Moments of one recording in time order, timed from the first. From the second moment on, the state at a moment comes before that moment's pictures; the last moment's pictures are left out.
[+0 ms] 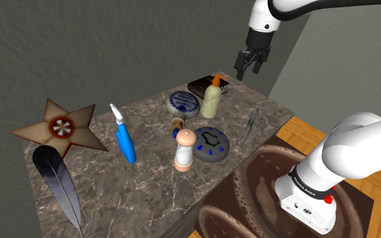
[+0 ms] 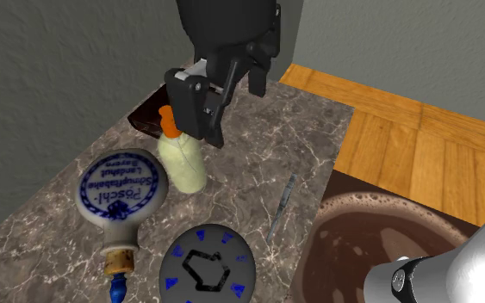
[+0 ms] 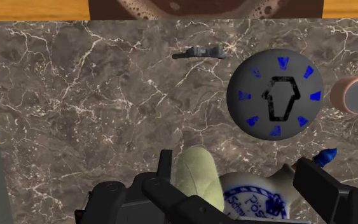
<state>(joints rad) -0.03 -0.57 0.03 -2.40 -0.02 1.80 0.10</state>
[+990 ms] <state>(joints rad) -0.03 -0.15 -0.01 -2.24 0.02 2.13 0.00</state>
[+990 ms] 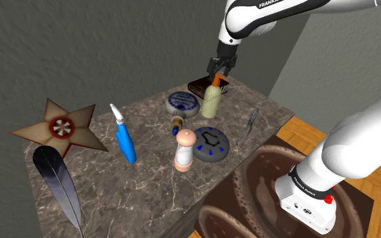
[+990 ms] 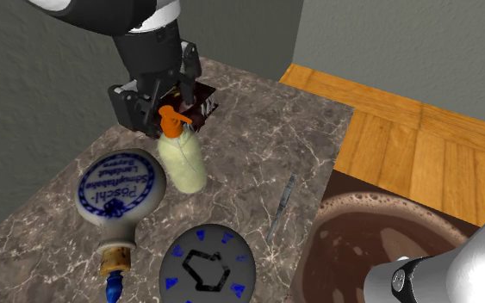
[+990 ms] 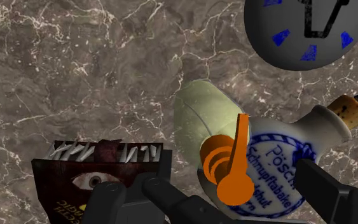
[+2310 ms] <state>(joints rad) -0.03 -0.12 -0.01 -2.27 0.02 2.19 0.00</state>
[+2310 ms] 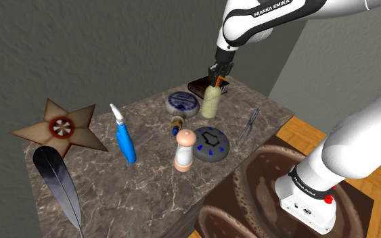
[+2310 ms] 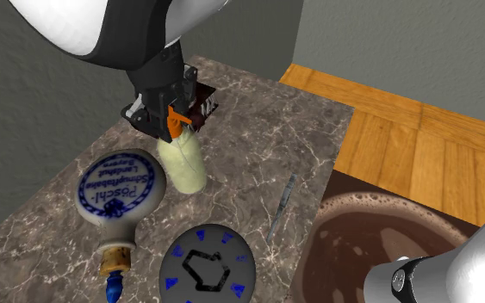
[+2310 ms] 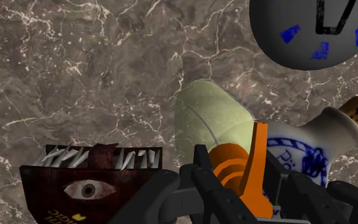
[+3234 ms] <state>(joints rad) -0.03 -0.18 -0.01 -2.17 0.02 2.02 0.00</state>
